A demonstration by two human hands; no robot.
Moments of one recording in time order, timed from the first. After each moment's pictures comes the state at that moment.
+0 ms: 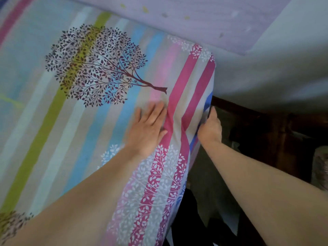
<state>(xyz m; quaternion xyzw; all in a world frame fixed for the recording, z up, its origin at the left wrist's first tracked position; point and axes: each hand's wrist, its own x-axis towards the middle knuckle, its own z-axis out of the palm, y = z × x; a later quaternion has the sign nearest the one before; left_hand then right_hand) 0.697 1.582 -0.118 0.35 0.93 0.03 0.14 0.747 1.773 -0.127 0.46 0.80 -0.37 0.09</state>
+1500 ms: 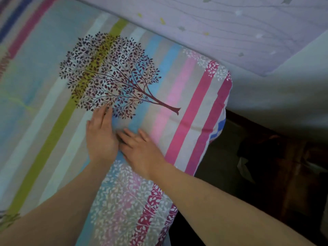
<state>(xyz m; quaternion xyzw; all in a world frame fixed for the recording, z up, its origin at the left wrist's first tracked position) 0.648 1.496 -0.129 0.04 0.99 0.15 0.01 0.701 1.638 -0.127 -0.25 0.94 -0.22 0.13</state>
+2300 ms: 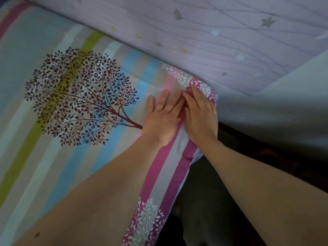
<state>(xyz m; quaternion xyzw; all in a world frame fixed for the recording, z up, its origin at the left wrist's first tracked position) 0.567 1.719 -0.128 0.28 0.95 0.06 0.15 0.597 1.854 -0.140 0.07 0.99 -0.14 0.00</state>
